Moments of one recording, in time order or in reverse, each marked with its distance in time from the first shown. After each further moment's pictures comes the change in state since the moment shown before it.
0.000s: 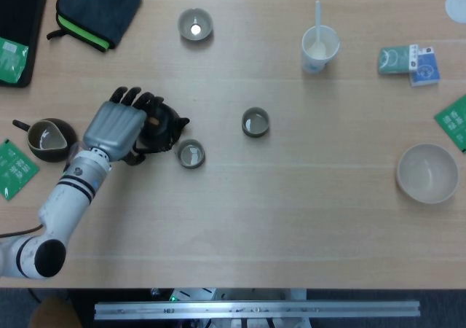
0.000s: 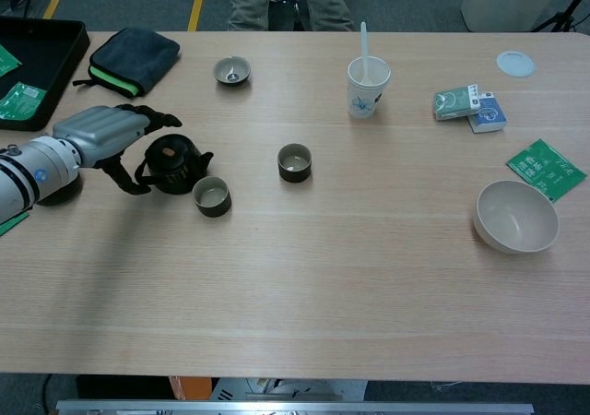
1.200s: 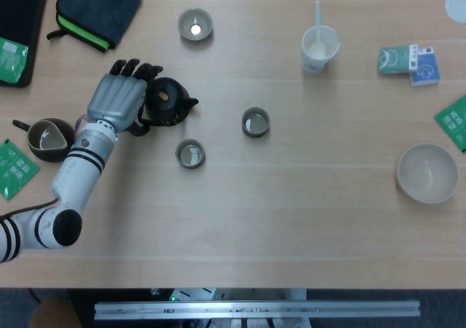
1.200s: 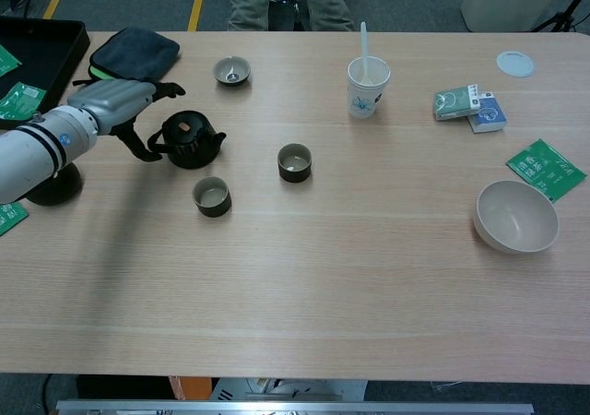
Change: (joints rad) left arm -0.059 -0.079 -0.078 0.166 -0.080 -0.047 -0.068; right arm -0.007 0.001 0.004 0.007 0.007 0.004 0.011
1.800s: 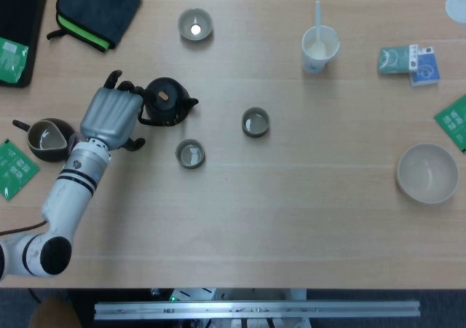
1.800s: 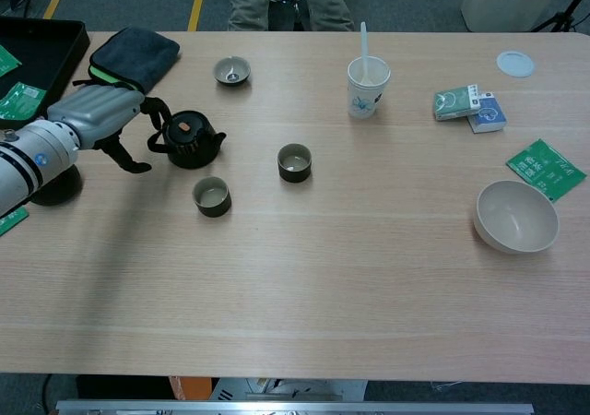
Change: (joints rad) left arm 0.062 0.060 0.051 -0.171 0.070 0.142 0.057; right arm 0.003 -0.005 -0.004 0.009 -0.014 0.000 0.009
